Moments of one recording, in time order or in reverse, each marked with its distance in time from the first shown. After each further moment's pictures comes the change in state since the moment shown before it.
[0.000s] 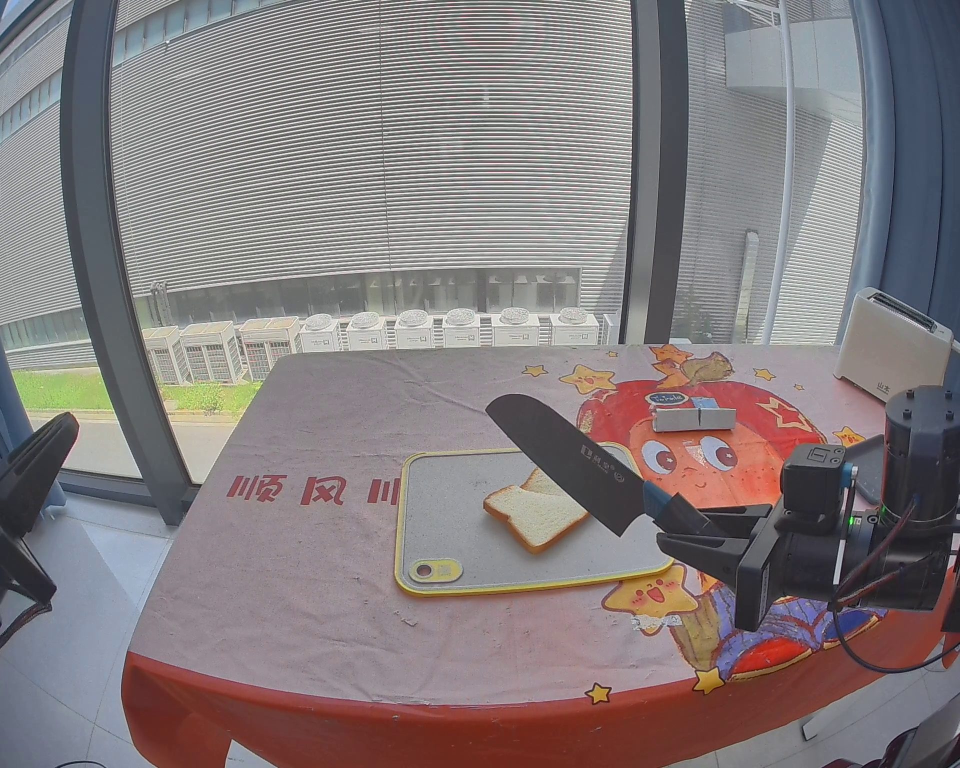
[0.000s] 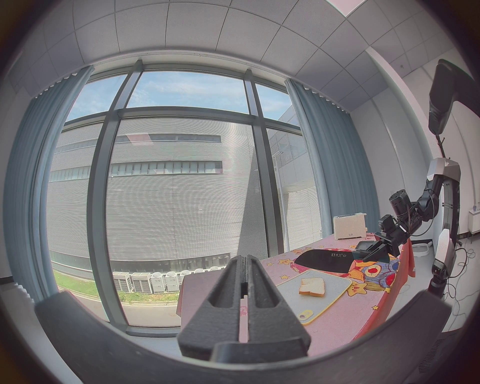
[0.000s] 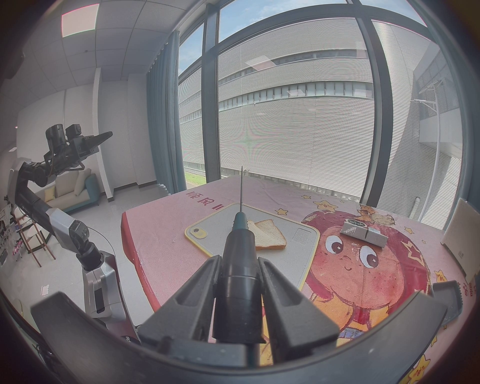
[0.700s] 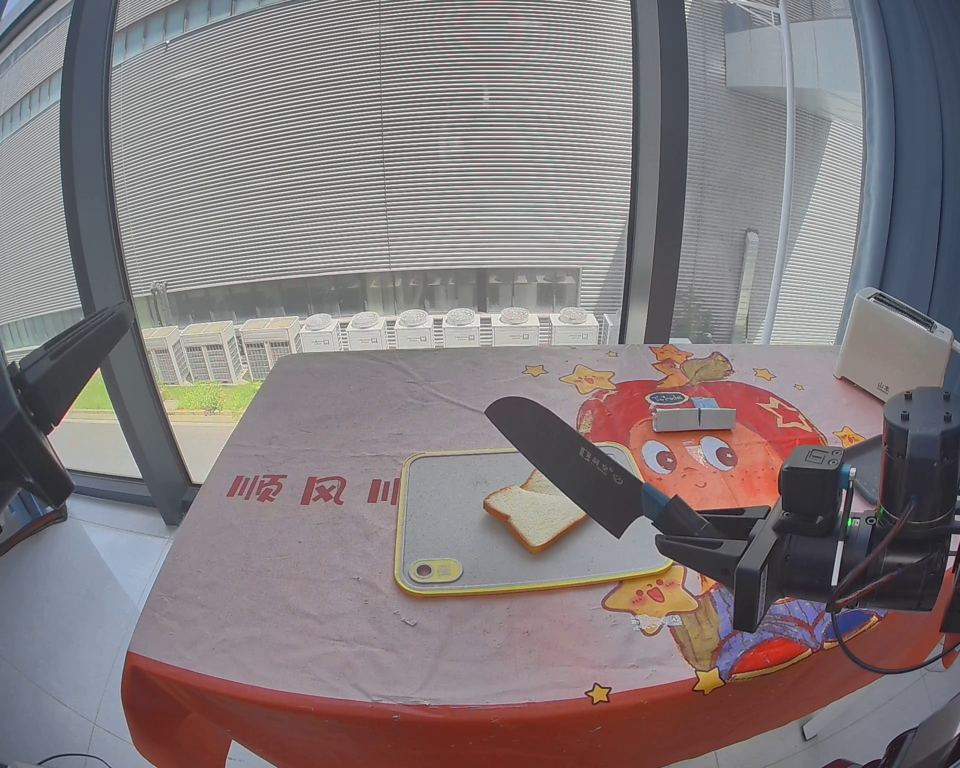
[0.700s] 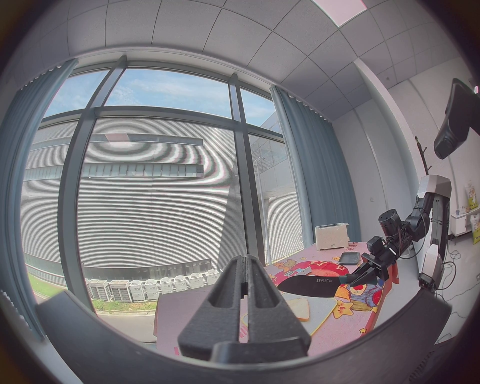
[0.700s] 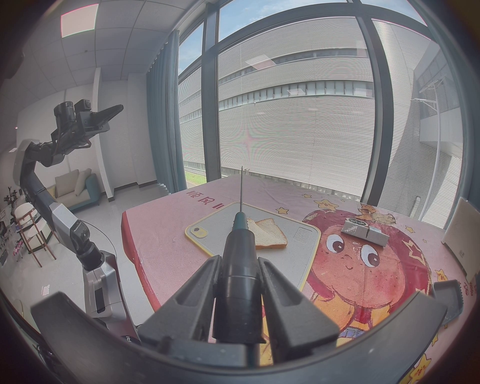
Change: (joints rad) left arm -0.124 0.203 -0.221 -0.007 -0.025 0.002; right arm 0.002 0.004 0.001 -0.001 0.000 0.003
